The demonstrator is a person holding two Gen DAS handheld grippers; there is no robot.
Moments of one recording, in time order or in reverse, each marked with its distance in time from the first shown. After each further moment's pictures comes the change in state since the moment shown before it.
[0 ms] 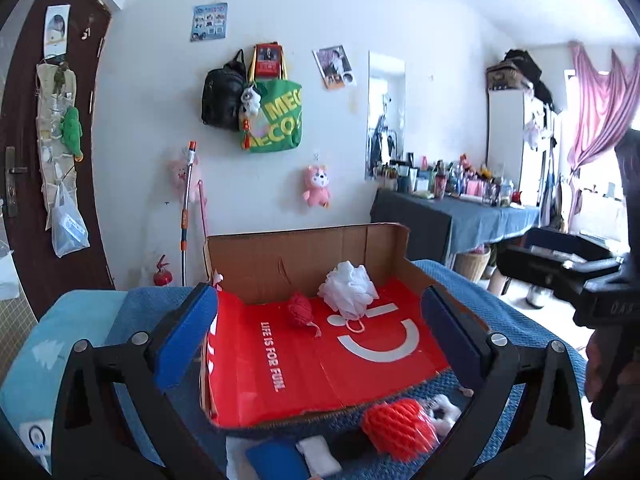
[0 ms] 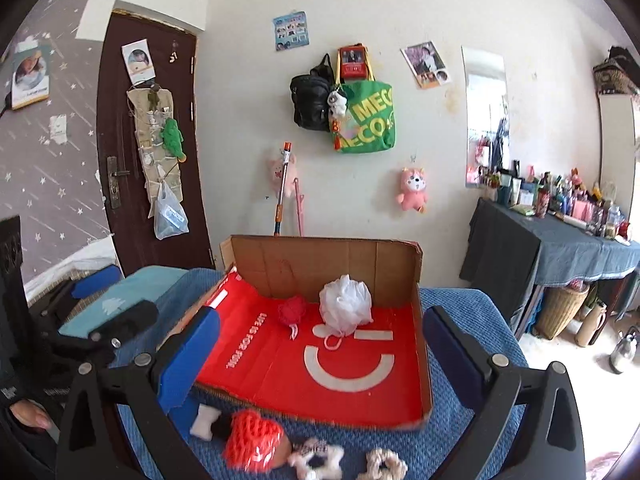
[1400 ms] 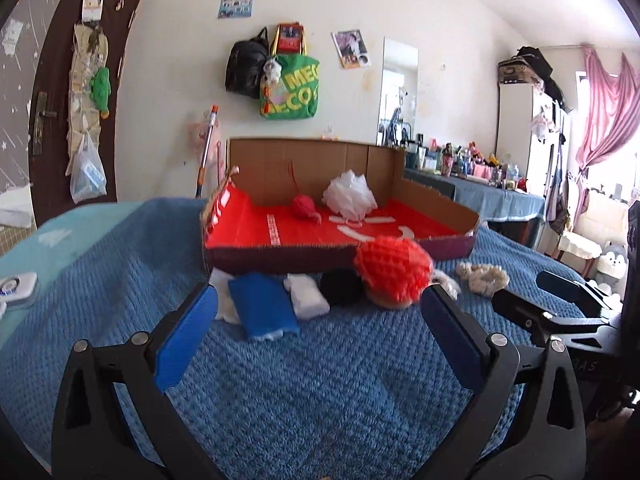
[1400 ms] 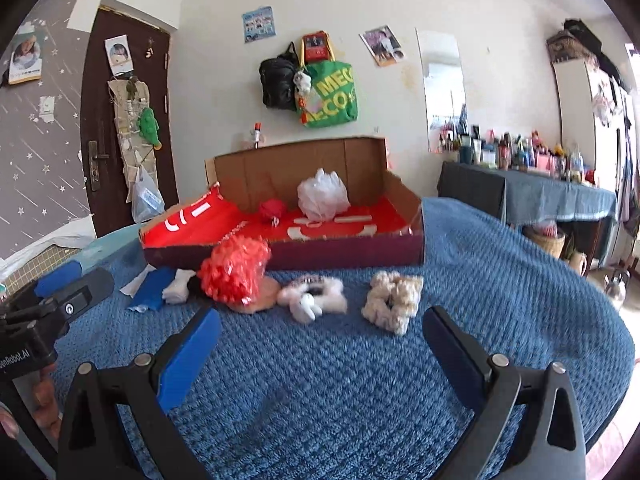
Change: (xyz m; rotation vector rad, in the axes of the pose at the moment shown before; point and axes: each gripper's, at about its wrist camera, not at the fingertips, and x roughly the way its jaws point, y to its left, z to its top) left arm -0.048 -0.007 -0.152 -0.063 0.054 0.038; right arm -0.024 0.012 -0.195 0.099 -0.009 -0.098
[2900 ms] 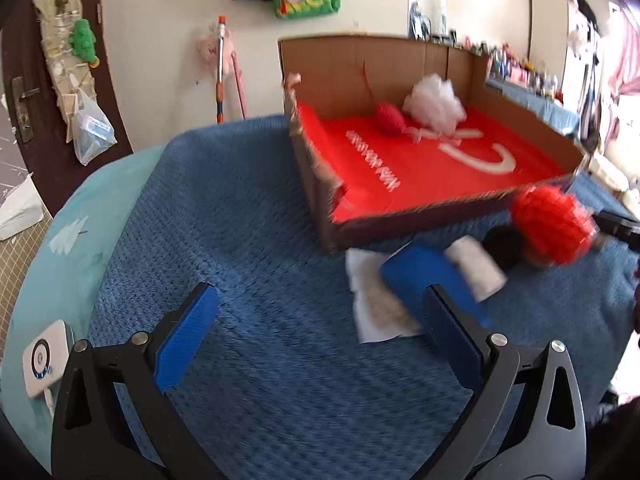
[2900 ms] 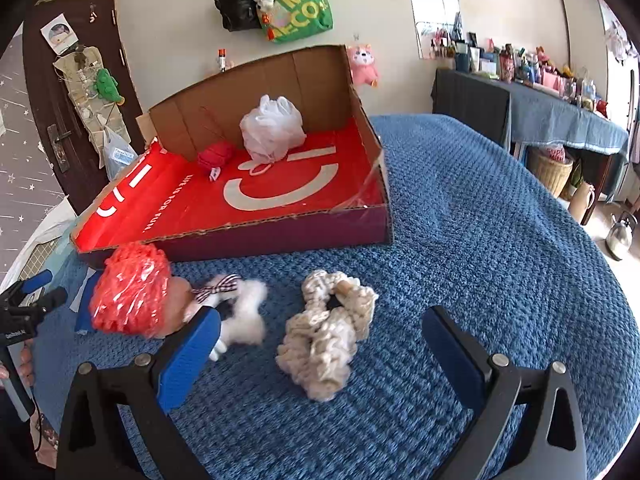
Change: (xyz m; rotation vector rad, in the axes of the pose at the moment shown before) left arm 0.096 0.107 0.033 0.107 0.435 0.088; right arm 0.090 -0.067 0.044 0.105 0.365 0.007
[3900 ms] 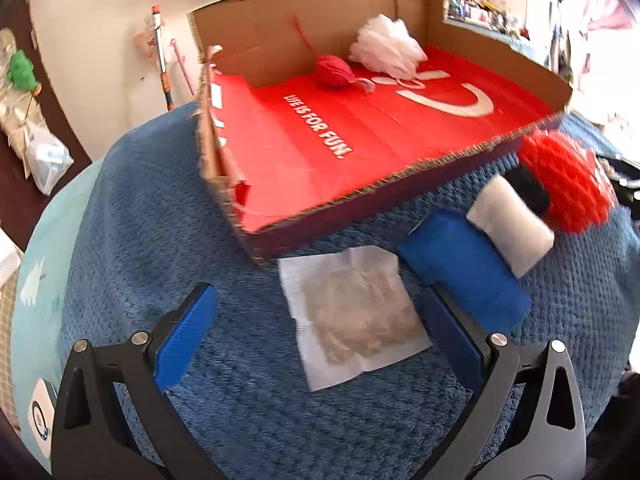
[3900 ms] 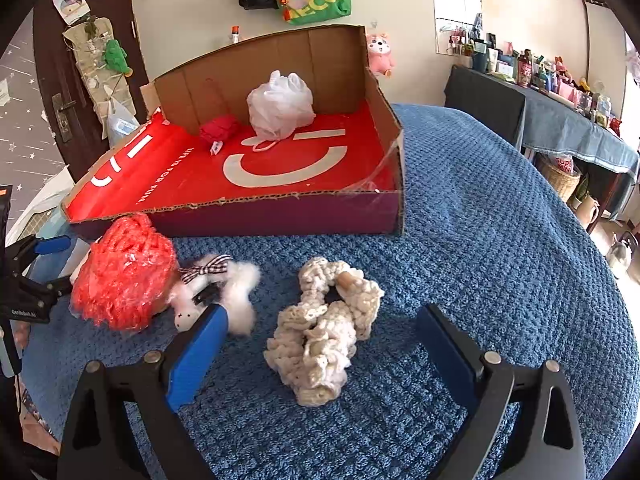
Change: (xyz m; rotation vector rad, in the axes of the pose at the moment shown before) left arm 0.042 -0.043 0.014 0.193 0.117 -0.068; right arm 0.013 0.007 -0.003 -0.083 0.052 -0.006
